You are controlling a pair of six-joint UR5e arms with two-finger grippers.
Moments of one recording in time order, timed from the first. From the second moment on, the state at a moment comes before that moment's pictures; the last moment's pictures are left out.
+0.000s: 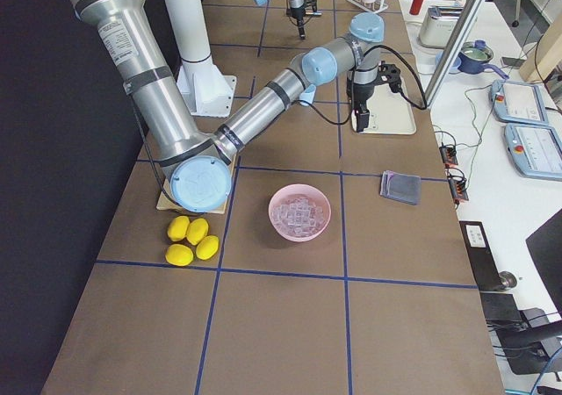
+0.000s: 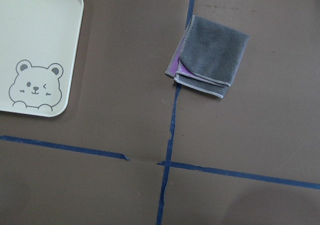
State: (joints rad) left arm -0.68 -1.50 -1.76 -2.21 -1.80 -1.17; right arm 1.21 -1.13 1.88 -1.81 2.27 0.48
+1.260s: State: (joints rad) left arm -0.70 -1.86 -1.99 -1.63 -1.94 -1.30; right arm 1.29 -1.25 1.87 -1.80 2.29 0.27
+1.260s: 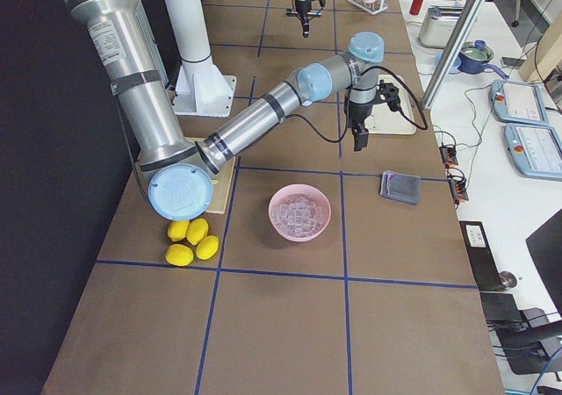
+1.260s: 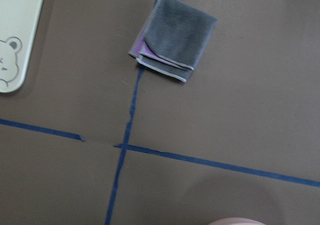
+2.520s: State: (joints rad) left arm -0.49 -2.45 -1.58 -1.63 -1.82 -1.68; right arm 1.51 -1.47 1.85 -1.80 2.36 -0.08
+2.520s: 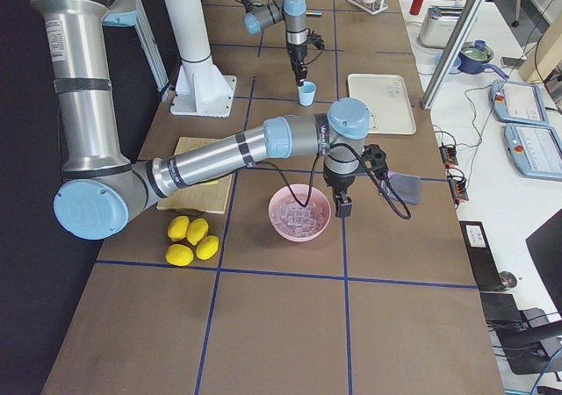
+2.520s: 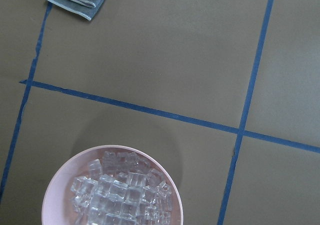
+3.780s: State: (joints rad) left arm -0.52 -2.45 -1.50 -1.71 -1.82 -1.66; right arm 1.51 -1.47 1.85 -1.80 2.36 -0.08
